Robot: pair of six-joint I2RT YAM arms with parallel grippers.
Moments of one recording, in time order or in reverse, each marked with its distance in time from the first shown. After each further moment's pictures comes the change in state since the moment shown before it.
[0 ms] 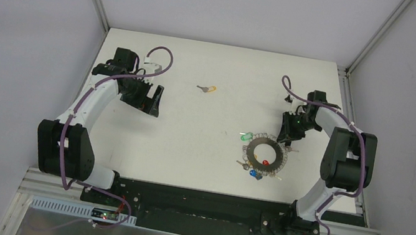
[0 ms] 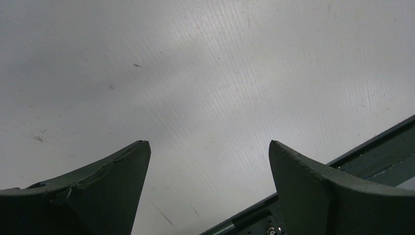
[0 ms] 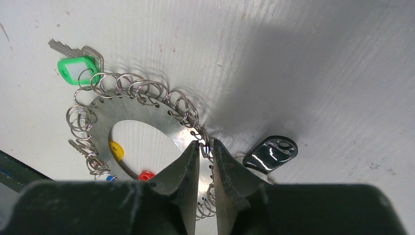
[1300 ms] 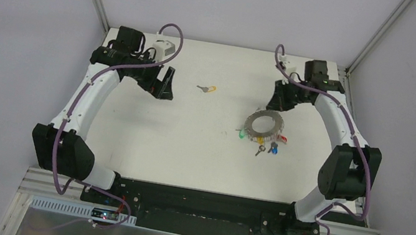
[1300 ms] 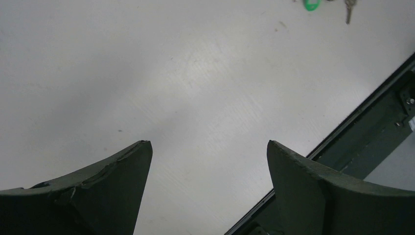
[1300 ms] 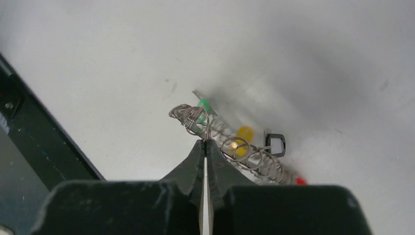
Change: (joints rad) left arm -0.121 0.013 0.331 -0.087 0.187 0.014; right arm 0.196 -0.115 0.343 -0.113 -0.205 -0.066
